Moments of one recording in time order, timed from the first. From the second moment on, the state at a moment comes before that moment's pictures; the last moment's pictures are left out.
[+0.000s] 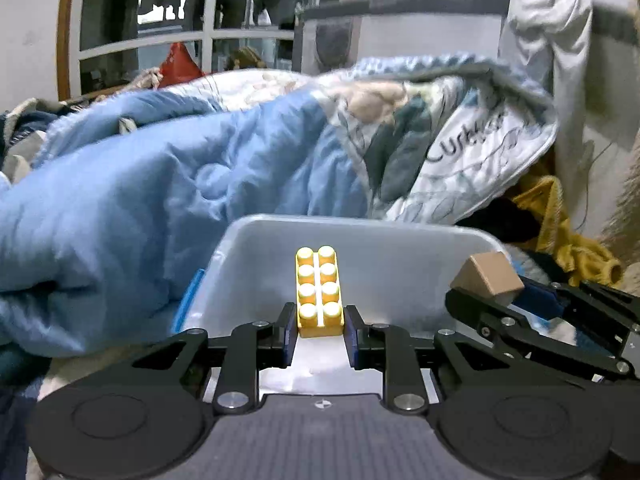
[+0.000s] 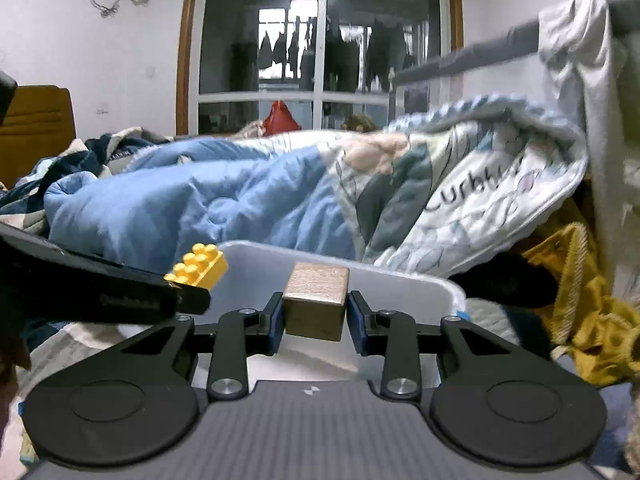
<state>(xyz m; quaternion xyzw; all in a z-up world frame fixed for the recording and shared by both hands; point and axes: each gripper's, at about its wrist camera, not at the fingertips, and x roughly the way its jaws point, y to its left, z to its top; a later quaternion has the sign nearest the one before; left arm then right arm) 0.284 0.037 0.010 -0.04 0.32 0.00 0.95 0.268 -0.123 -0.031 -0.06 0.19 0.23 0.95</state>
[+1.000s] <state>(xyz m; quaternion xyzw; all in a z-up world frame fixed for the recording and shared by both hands) 0.150 0.071 0.016 -0.03 0.30 0.06 0.95 0.191 -0.125 -0.018 -0.11 0.18 0.28 0.94</state>
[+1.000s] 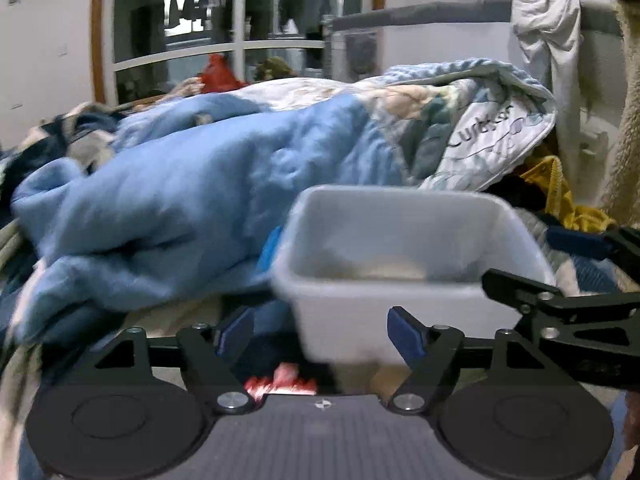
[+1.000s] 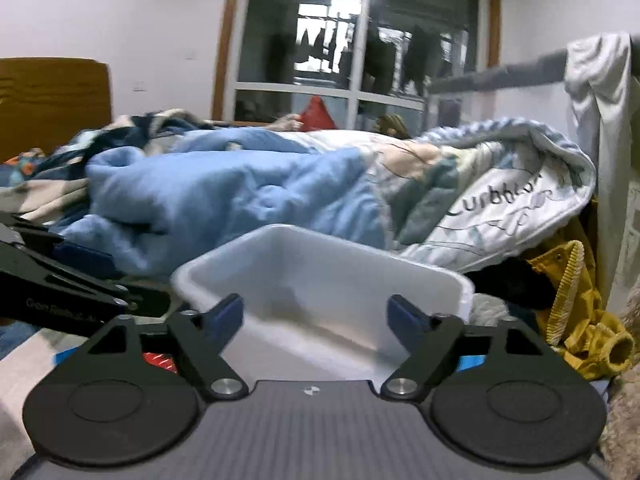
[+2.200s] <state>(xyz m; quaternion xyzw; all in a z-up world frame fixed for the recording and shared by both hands) 0.065 0.120 -0.123 -0.08 0.40 0.04 0.91 0.076 -0.046 -0.163 -0.09 0.31 0.31 0.89</state>
